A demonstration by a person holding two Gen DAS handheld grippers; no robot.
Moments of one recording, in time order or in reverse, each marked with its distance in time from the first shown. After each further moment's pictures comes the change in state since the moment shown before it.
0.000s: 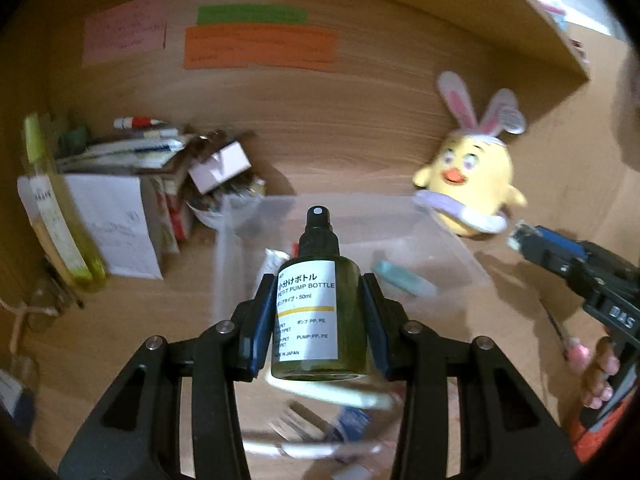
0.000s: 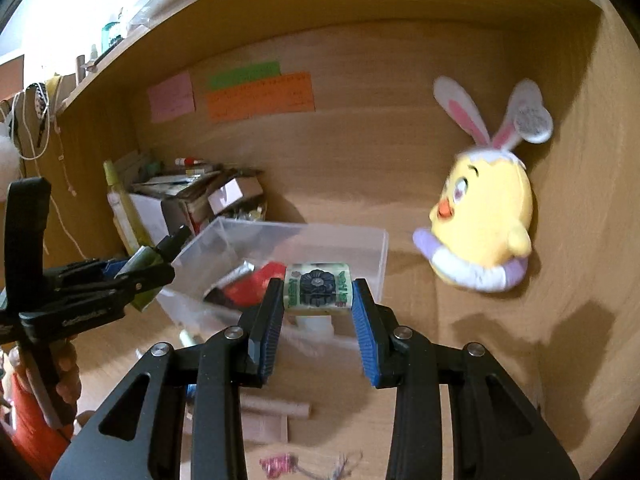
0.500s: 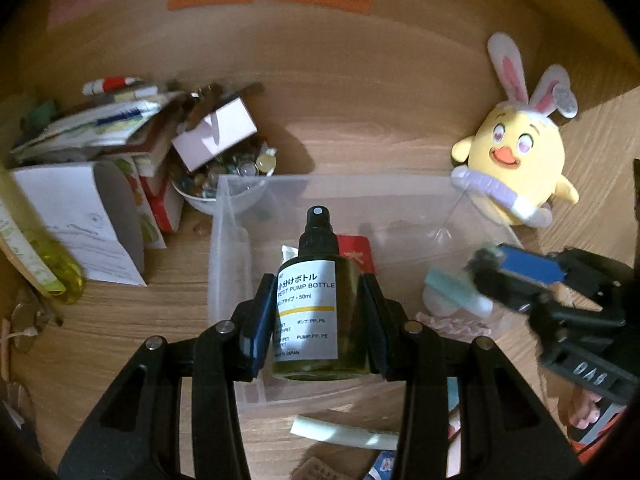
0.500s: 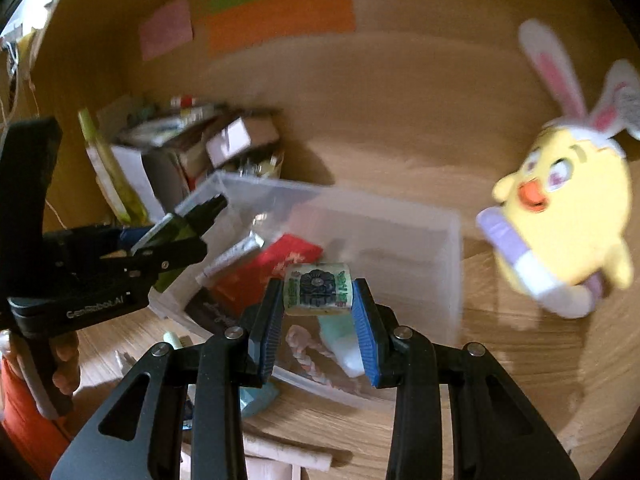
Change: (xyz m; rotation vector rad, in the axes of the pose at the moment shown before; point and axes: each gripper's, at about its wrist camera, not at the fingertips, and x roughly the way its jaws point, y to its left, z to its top) left arm 0.079 0.021 0.015 -0.018 0.172 0.002; right arm 0.115 0.024 0.005 -0.067 0.255 0.075
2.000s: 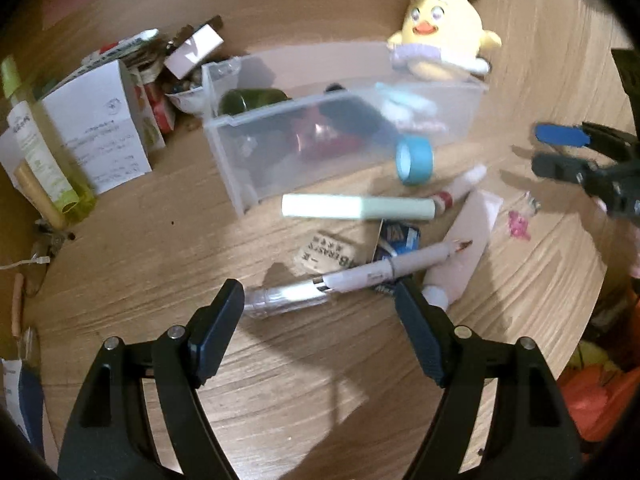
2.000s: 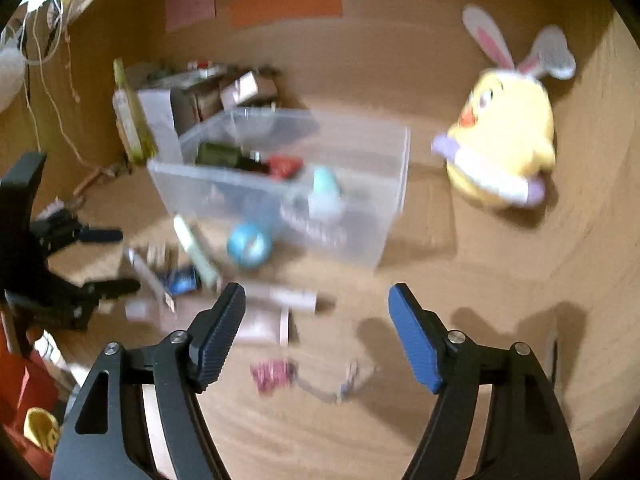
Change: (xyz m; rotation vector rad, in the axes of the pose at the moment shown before) left arm -0.052 0.001 -0.136 0.269 0.108 -0.022; right arm -0.077 -0.002 -0.117 -0.018 0.009 -0.073
